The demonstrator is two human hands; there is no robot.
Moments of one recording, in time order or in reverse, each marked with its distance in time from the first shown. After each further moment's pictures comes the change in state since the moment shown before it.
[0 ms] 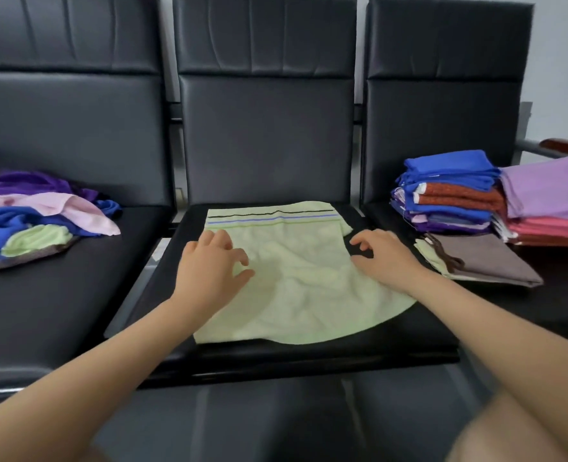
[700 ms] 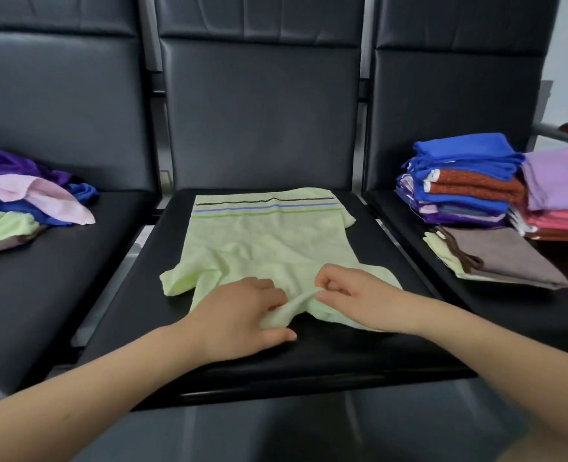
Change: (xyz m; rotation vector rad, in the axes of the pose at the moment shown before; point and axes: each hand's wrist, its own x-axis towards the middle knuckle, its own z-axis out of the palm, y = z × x) left_hand -0.016 0.036 0.009 -0.289 -0.387 0.339; right_hand -0.039 -0.052 0.016 0.339 -0.446 -0.198
